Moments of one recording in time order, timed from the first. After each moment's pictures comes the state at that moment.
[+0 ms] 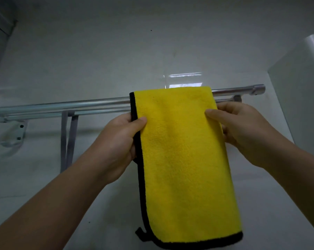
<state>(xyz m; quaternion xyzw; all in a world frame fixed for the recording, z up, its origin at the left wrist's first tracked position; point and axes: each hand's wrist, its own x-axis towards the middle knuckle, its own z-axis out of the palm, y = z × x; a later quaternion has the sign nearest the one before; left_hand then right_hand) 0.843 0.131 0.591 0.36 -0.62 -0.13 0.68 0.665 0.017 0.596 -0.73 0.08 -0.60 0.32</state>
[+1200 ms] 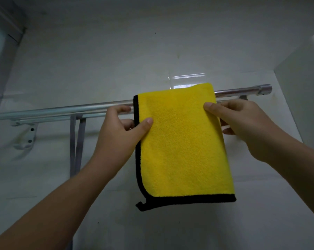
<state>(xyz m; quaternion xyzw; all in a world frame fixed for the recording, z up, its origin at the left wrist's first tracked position) 0.868 0.126 0.593 0.38 -0.60 0.15 0.69 0.670 0.019 0.603 -0.73 0.07 -0.63 0.24</state>
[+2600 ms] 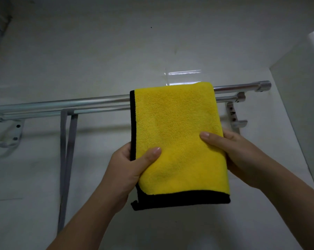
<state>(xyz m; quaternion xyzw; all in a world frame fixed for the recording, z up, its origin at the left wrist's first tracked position) 0.875 0.097 0.545 0.32 -0.62 -0.09 0.71 0.685 -0.007 0.562 -0.76 -0.03 -0.47 0.46</state>
